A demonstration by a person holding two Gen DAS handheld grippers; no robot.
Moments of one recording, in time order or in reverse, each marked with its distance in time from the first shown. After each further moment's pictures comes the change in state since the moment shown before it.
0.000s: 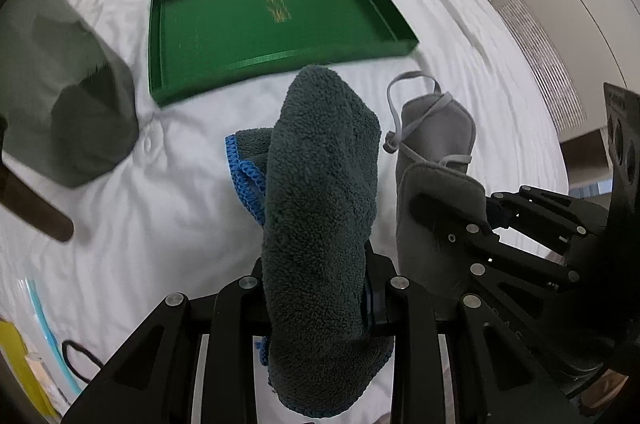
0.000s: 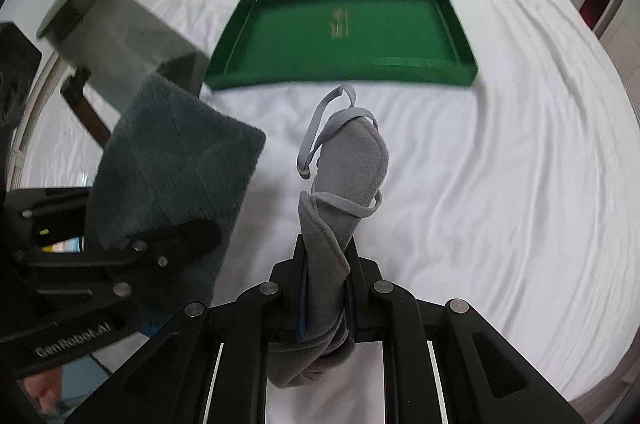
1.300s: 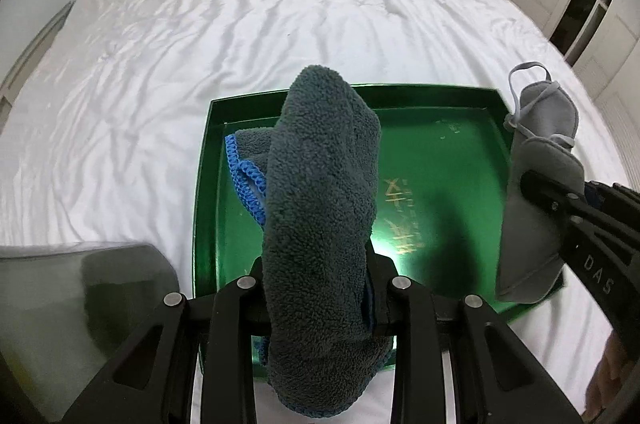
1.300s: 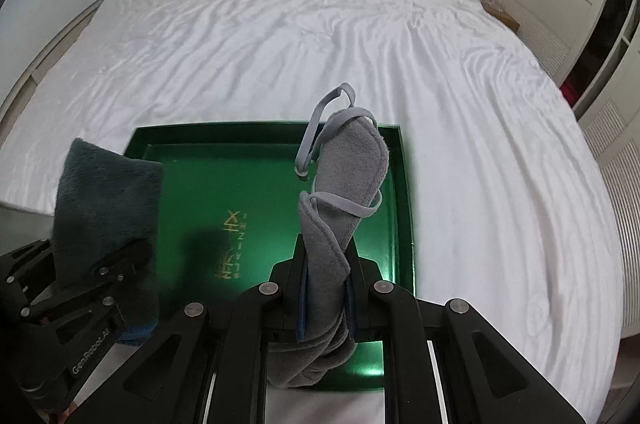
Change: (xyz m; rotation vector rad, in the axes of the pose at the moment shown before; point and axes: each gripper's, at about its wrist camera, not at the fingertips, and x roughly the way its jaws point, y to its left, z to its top) left arm 0.067 0.070 0.170 -0.169 -0.279 0.332; right arm 0.146 -0.041 0.194 -0.049 -0.203 -0.153
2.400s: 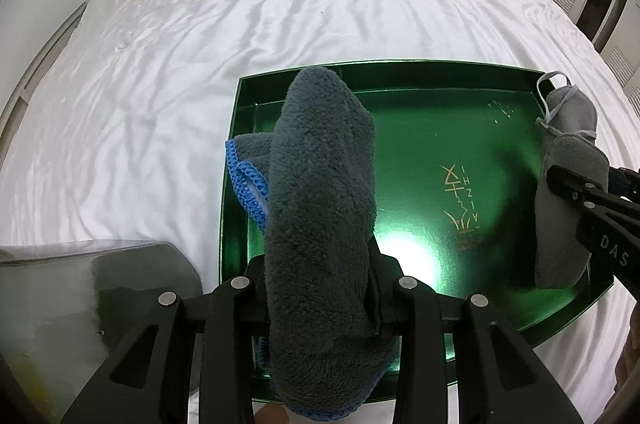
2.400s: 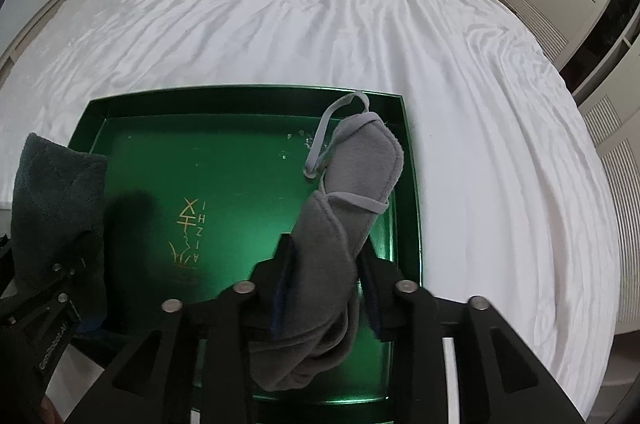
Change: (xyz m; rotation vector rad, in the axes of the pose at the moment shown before) left arm 0.020 0.016 -0.003 -0.003 0.028 0.084; right arm 0.085 -0.002 0.031 -0.037 0.079 -0.081
